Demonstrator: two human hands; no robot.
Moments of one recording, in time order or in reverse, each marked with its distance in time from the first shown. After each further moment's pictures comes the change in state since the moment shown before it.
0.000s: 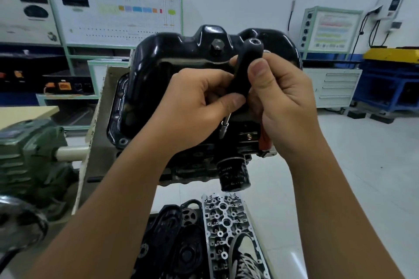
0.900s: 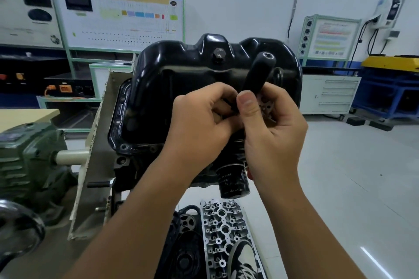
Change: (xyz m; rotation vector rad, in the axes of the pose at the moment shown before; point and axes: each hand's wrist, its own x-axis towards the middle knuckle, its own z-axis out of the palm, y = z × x) left_hand -0.012 0.001 0.025 0.024 0.189 -0.055; right_hand -0.033 0.012 0.031 0.001 0.351 -0.008
